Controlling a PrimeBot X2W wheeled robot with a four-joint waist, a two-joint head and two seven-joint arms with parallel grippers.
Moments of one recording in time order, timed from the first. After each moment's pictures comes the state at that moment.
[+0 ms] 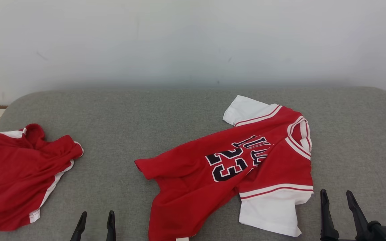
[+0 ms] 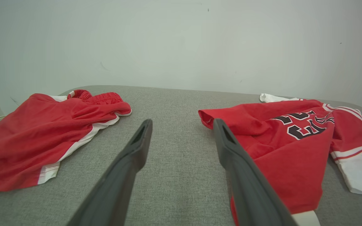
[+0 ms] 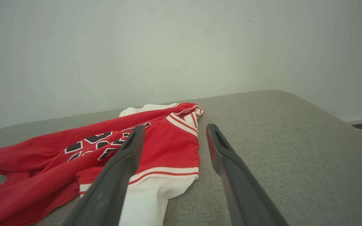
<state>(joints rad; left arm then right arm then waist) 0.06 0.05 -0.07 0.00 -0.10 0.07 -0.26 0.06 -0.09 0.04 0.08 0.15 0.13 -0.26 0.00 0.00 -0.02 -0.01</state>
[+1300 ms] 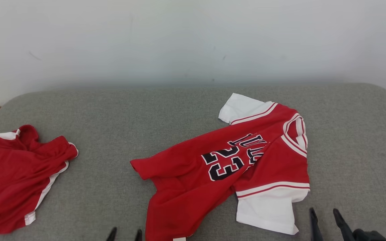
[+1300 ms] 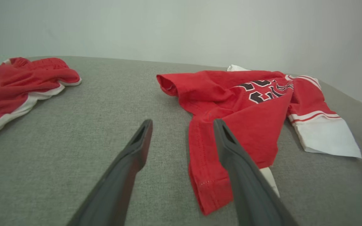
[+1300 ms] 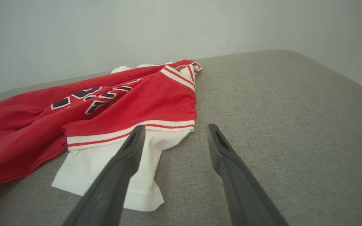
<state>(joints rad) 0.07 0.05 -0.16 0.07 -0.12 0.00 -0.26 0.05 -0.12 0.09 0.22 0.17 0.13 -0.24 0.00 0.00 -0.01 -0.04</state>
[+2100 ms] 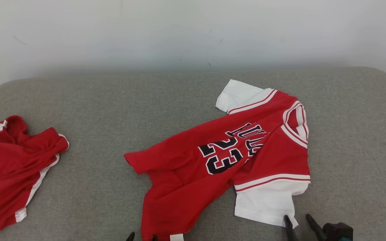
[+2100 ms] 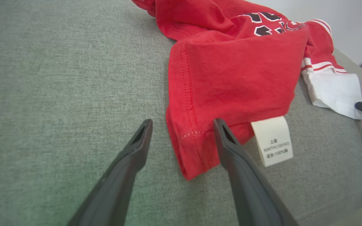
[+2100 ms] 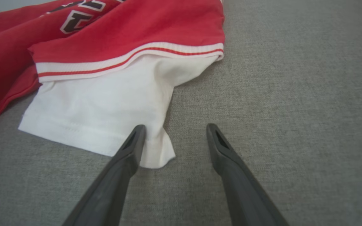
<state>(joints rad) -0.09 0.05 -0.30 0.41 -0.26 -0.03 -0.26 -0.11 -0.15 0.24 0.56 0.22 0.13 -0.24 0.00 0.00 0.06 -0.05</state>
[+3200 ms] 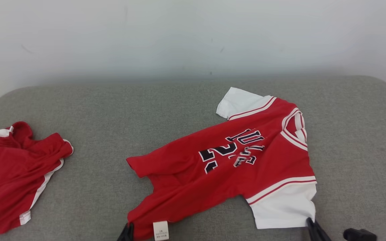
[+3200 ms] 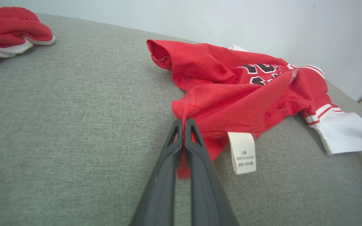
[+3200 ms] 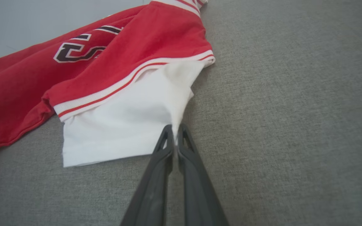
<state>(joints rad) -0.04 0.05 -0.25 0.26 -0.26 0.00 -0.26 -0.08 -0.22 0.31 0.53 0.43 0.13 -0.26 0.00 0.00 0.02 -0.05</state>
